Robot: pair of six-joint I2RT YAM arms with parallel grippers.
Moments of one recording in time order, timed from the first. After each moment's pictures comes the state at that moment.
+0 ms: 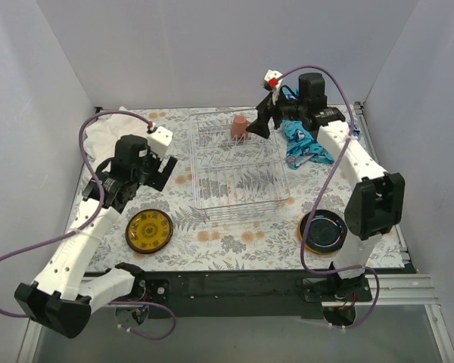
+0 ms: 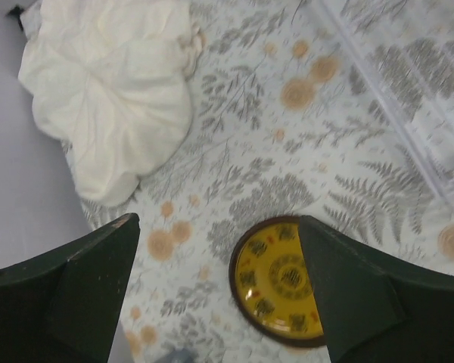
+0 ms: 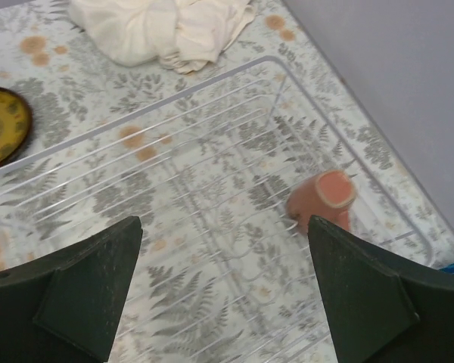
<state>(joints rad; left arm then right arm) -0.40 1.06 1.16 -0.70 -0.21 0.29 0.31 1.83 1.71 -0.29 -0.83 -0.37</state>
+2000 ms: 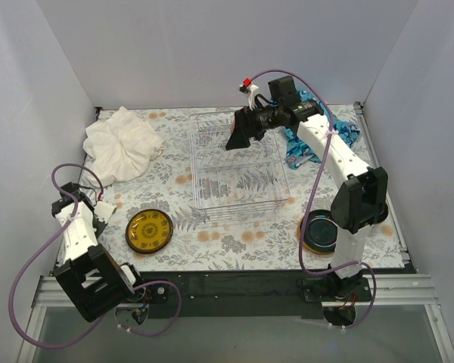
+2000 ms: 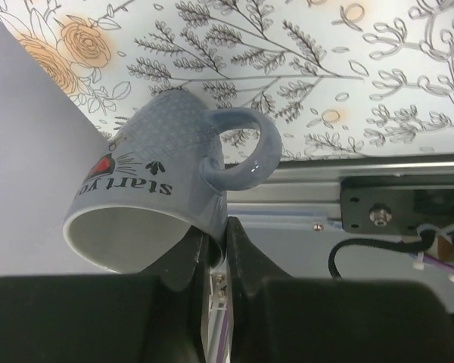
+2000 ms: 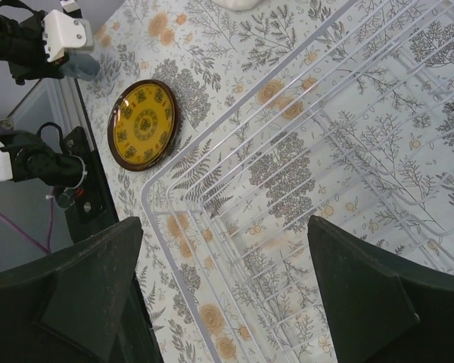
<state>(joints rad) 0.58 1.15 0.76 -1.04 -0.25 0.93 0.46 1.88 1.88 -0.72 -0.83 -0.02</state>
